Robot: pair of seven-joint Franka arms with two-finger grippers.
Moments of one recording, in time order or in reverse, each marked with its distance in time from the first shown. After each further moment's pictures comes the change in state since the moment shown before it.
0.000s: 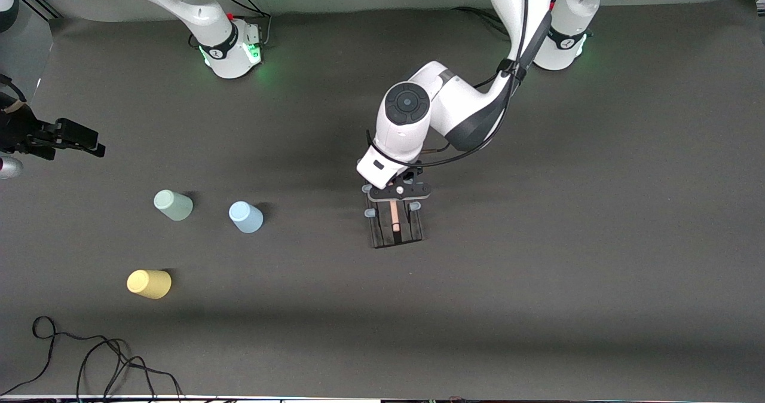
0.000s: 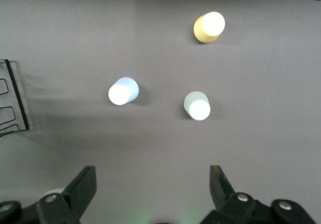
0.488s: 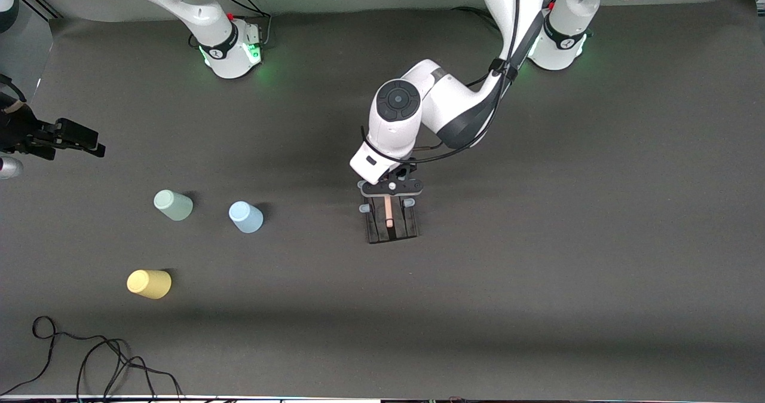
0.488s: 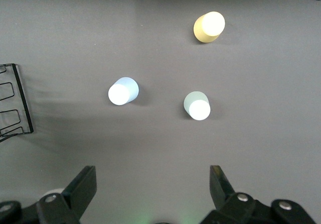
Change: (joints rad) left arm -0.018 0.014 0.001 0.000 0.000 0.012 0.007; right arm 0.000 0.000 0.000 0.000 0.000 0.000 0.000
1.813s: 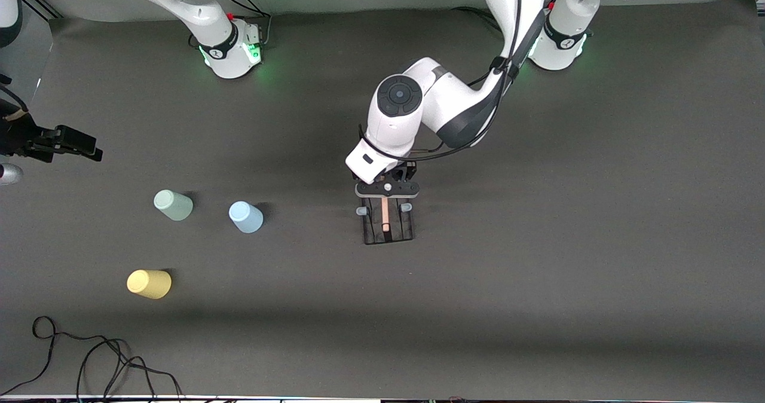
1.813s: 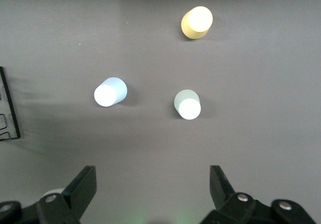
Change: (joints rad) left arm 0.009 -0.012 0.005 0.053 -0.001 -0.019 0.039; right arm -0.006 -0.011 -0.034 -0.069 -0.021 0.054 -0.010
